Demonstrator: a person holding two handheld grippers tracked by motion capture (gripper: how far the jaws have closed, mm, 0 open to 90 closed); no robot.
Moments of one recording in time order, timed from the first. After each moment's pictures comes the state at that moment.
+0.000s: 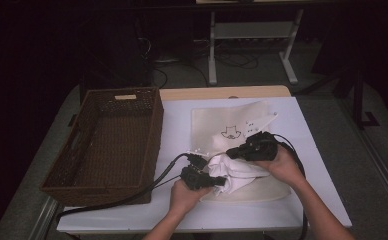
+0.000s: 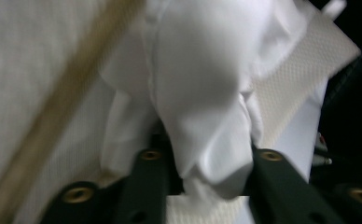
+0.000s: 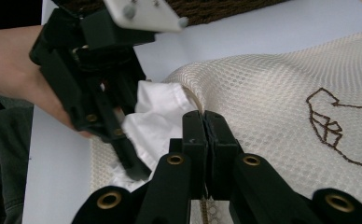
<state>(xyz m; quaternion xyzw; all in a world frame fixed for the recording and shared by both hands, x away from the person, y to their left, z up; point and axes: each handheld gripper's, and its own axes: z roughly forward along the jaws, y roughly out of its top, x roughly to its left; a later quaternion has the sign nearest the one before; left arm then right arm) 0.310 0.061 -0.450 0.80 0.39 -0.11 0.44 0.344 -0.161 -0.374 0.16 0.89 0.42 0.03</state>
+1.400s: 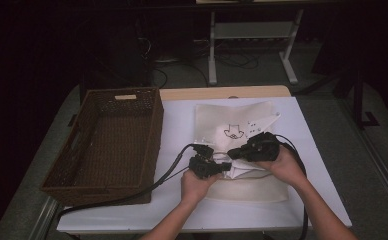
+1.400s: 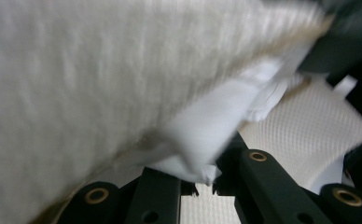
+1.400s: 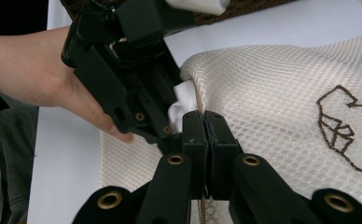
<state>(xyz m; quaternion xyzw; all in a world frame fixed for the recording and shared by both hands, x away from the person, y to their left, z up) 0.331 0.042 -0.437 0.78 0.42 -0.06 0.46 0.343 -0.166 -0.373 0.16 0.89 0.43 0.03</state>
